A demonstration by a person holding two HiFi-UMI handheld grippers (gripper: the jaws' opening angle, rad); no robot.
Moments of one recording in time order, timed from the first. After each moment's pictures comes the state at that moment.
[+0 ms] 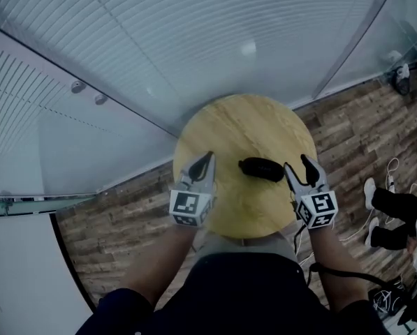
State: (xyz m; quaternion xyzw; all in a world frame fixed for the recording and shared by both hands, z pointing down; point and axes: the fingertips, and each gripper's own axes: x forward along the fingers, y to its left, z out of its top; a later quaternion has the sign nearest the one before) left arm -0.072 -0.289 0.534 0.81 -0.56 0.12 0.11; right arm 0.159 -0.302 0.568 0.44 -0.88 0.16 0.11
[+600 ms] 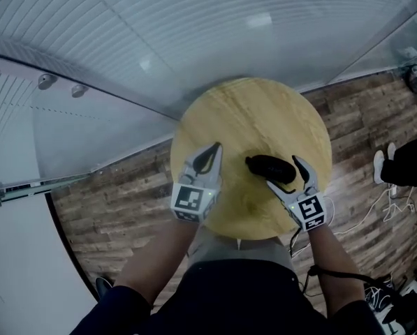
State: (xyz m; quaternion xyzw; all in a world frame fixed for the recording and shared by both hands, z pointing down) left arm -0.087 -0.330 0.601 0.81 -0.55 0.13 0.15; right arm 0.080 -0.296 0.669 0.28 -0.92 0.13 0.22
